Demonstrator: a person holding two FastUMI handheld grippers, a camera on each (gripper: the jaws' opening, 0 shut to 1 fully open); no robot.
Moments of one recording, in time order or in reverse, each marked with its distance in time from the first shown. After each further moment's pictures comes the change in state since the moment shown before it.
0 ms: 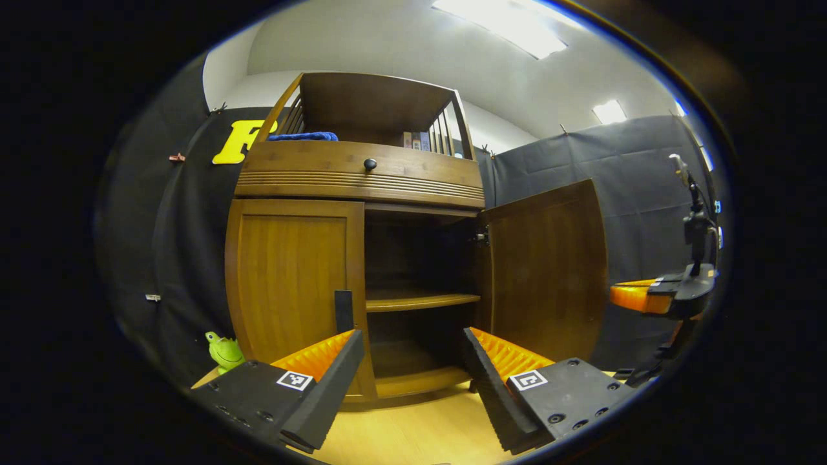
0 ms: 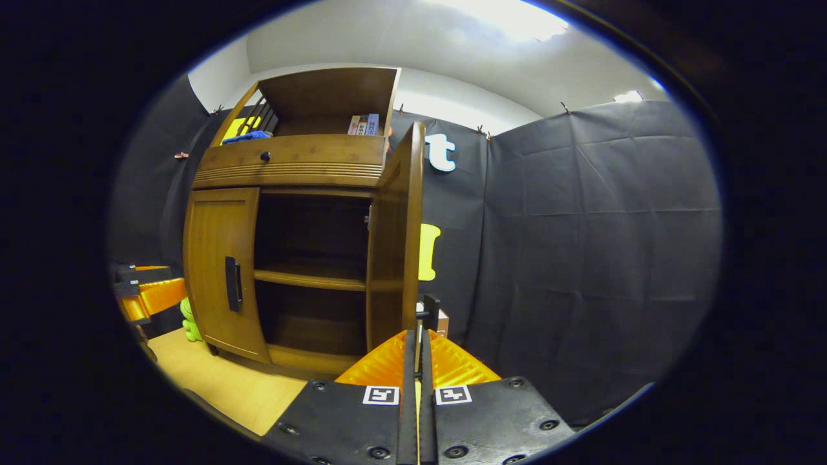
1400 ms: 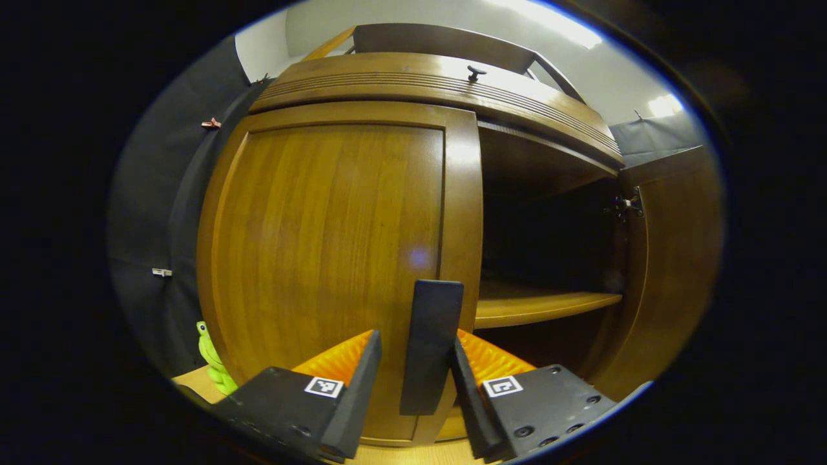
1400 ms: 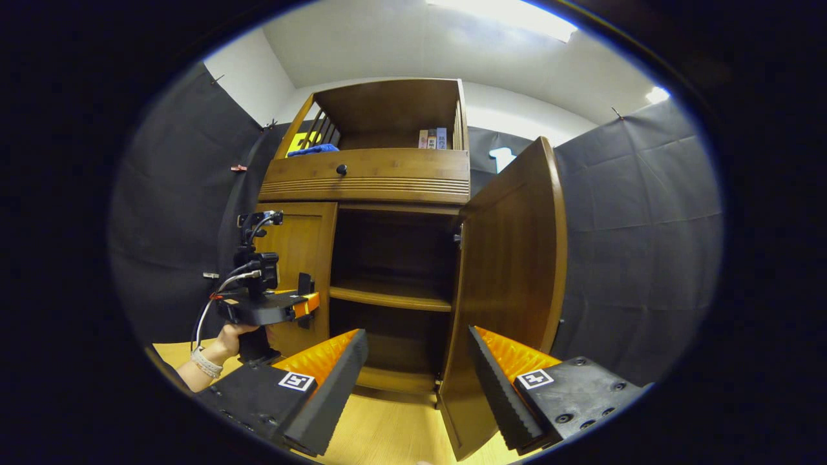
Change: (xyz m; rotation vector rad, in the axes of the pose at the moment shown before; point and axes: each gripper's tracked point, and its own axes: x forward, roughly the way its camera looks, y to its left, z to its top) left arm 0.189 0.116 -0.071 -0.095 0.049 0.200; right arm 0.014 0.100 0.005 0.009 -0.054 0.263
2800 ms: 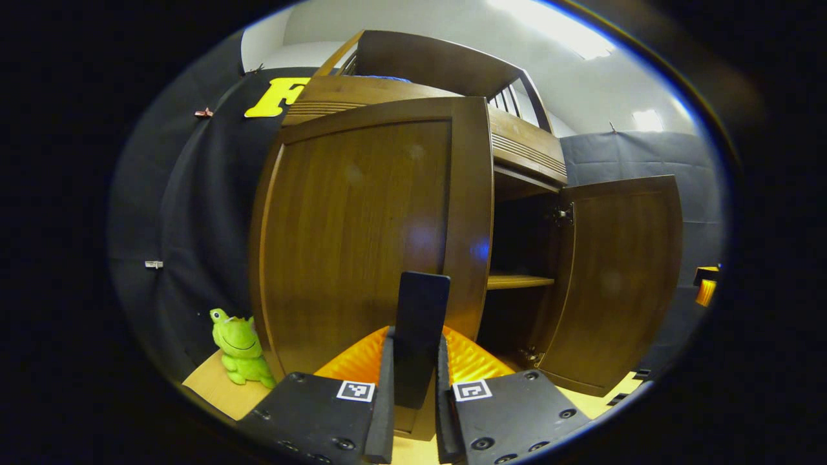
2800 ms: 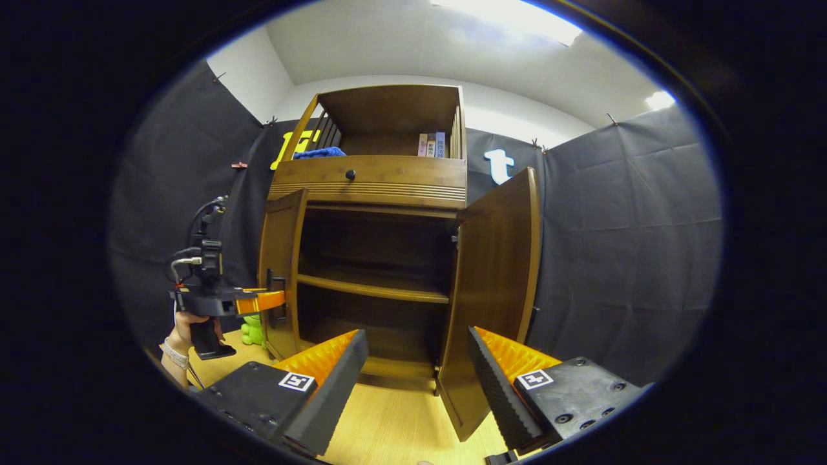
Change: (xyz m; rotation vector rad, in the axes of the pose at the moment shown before) left arm -0.141 0.037 0.008 -0.012 0.069 -0.139; right arm -0.051 0.018 0.014 -0.009 0.047 -0.032
